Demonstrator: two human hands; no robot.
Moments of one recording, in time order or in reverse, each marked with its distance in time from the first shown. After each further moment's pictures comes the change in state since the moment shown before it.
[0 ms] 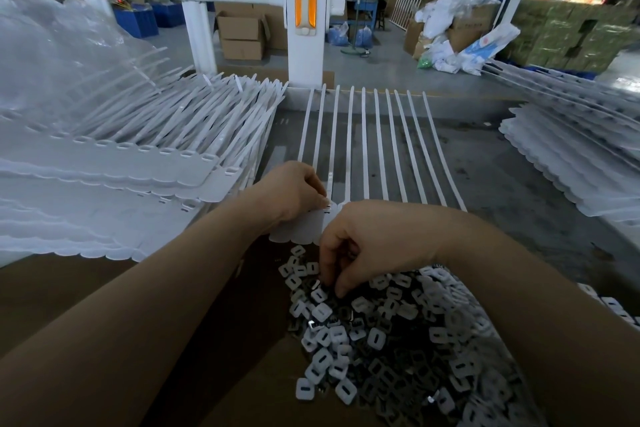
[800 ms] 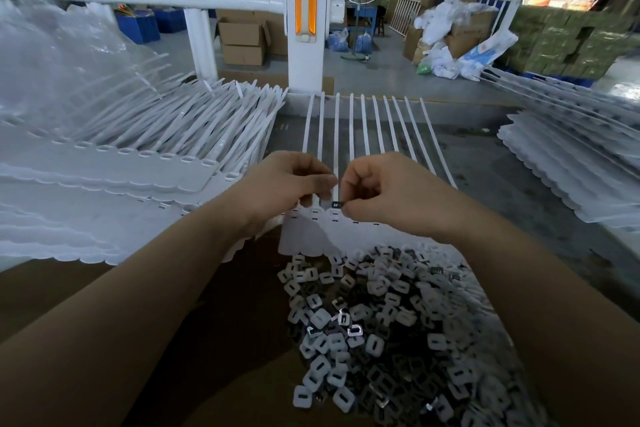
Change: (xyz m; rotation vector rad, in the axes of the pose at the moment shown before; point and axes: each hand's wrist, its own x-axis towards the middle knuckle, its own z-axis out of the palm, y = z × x) left_hand -0.012 -0.004 -0.018 -0.360 -0.044 0.177; right_hand -0.004 0.020 -0.016 0.319 0.563 0.073
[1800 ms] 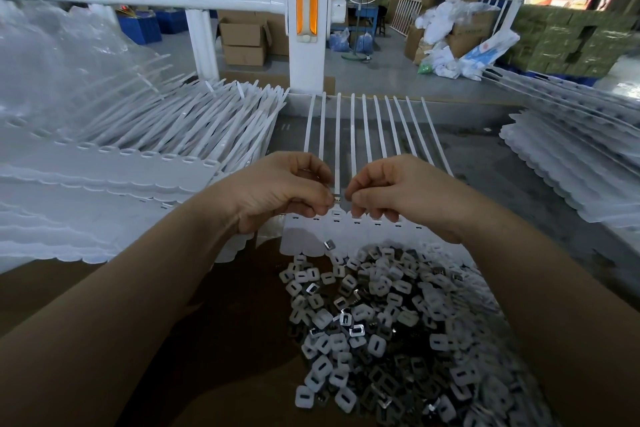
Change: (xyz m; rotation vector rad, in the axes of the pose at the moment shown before) left_hand -0.003 0.004 -0.012 -0.293 -0.219 -0.087; right_hand 0.001 0.012 -0.007 0.158 -0.009 0.161
